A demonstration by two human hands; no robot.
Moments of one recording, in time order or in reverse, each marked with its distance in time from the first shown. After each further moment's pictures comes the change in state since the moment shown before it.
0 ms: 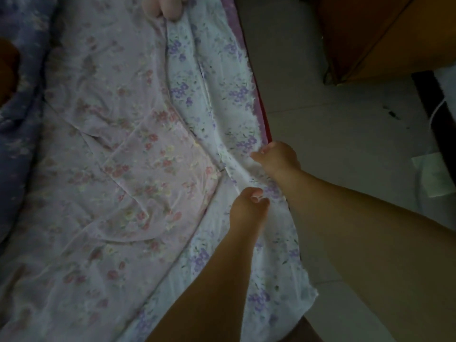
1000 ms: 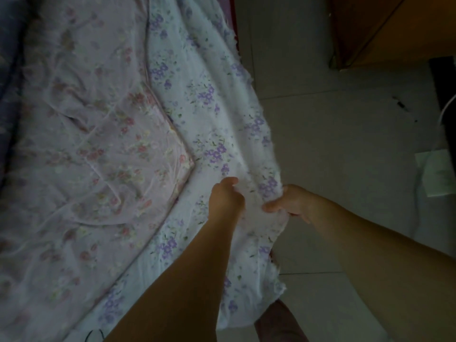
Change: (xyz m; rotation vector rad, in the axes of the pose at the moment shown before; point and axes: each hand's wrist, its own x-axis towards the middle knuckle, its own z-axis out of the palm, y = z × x) left_hand 0.012 0.010 0.039 0.207 0.152 -0.083; right_hand -0.010 0.131 -0.026 0.306 -0.597 0.228
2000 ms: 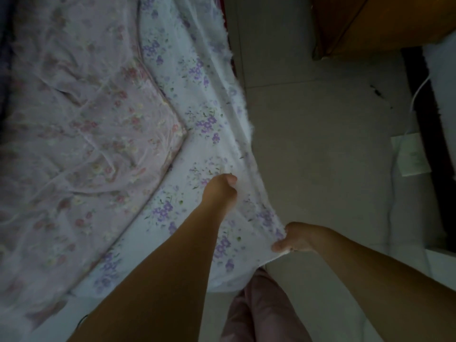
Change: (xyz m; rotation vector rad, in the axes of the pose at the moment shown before) left_hand -0.042 -0.046 0.004 0.081 -0.163 0.046; right_hand -0.064 0.123 0.033 -0.605 -0.162 0.186
